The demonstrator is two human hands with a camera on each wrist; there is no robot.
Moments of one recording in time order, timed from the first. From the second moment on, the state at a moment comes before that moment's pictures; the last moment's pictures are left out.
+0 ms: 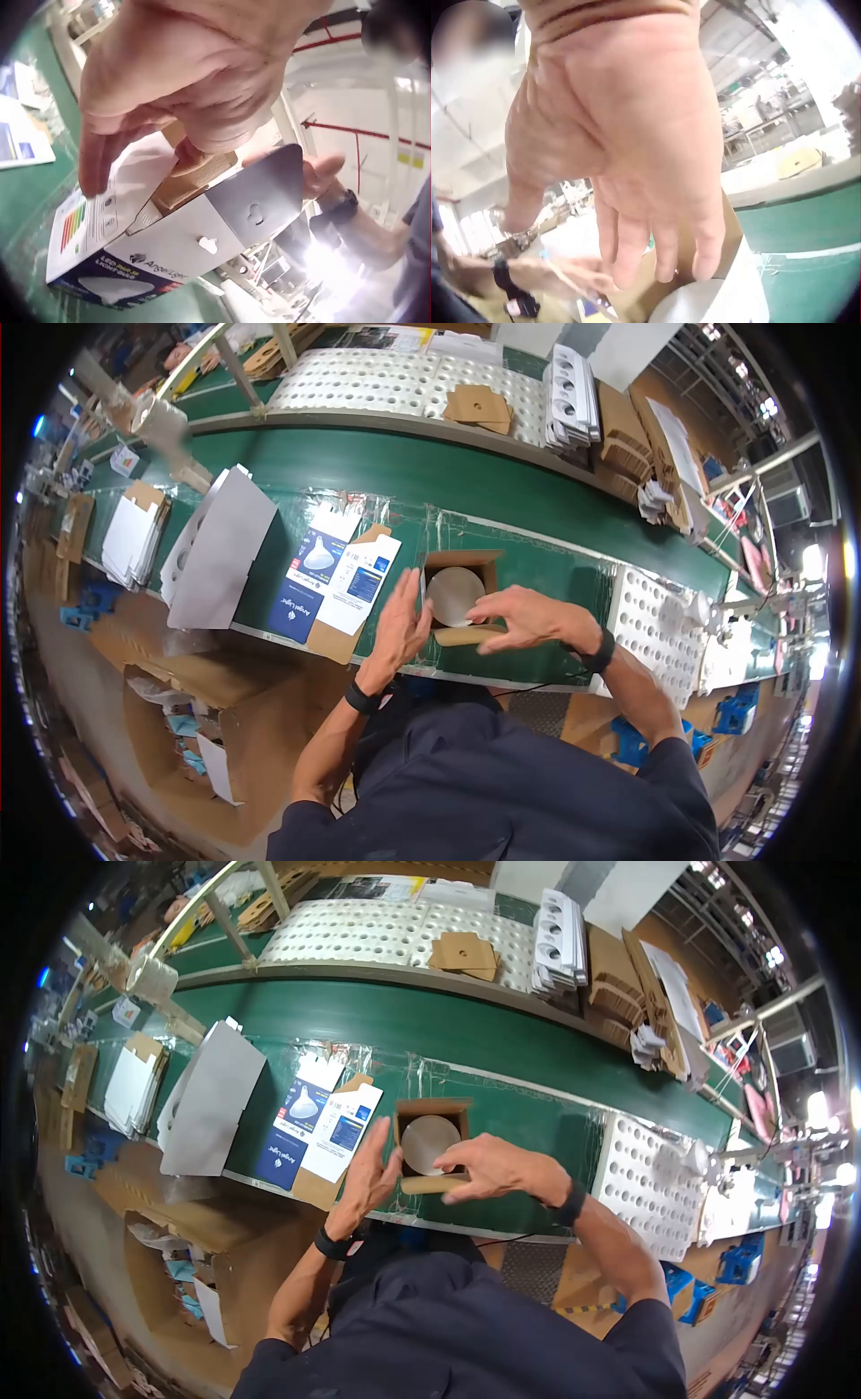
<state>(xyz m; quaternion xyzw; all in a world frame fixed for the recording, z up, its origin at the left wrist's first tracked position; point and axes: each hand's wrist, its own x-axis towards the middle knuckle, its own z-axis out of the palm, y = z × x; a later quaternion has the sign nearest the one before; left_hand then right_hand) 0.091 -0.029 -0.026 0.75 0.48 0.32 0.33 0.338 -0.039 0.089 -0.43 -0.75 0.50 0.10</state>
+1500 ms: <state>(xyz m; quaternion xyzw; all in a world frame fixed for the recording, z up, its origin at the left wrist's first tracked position) 0.205 0.070 -0.055 0.85 0.14 -0.12 0.49 0.275 -0.113 -0.029 -0.68 -0.61 0.00 0.39</state>
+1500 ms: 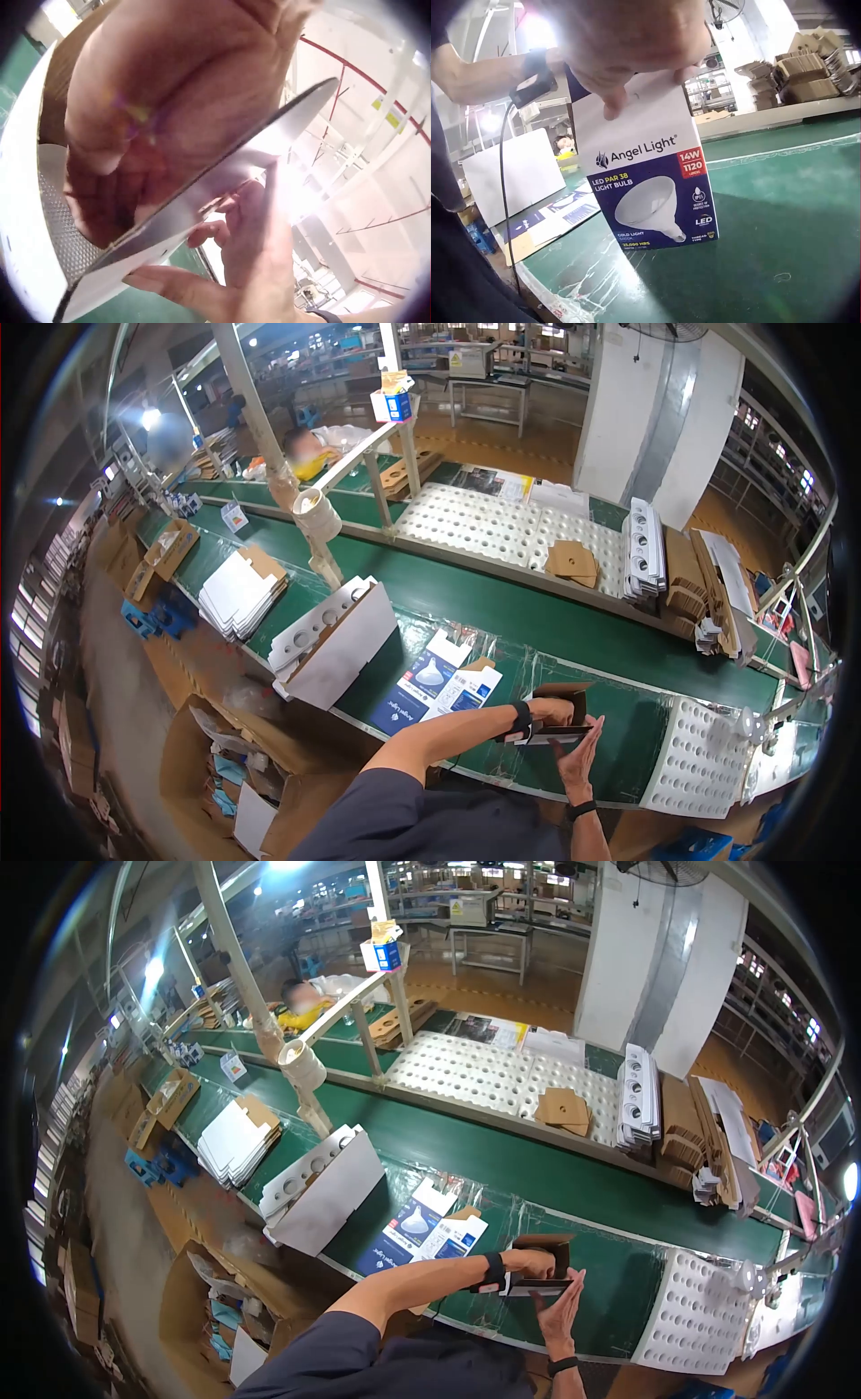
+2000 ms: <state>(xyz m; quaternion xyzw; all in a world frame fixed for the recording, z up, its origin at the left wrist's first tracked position) 0.192 0.090 -0.022 0.83 0.03 -0.21 0.52 0.289 -0.110 -0.034 -0.67 -0.64 -0.01 0.37</state>
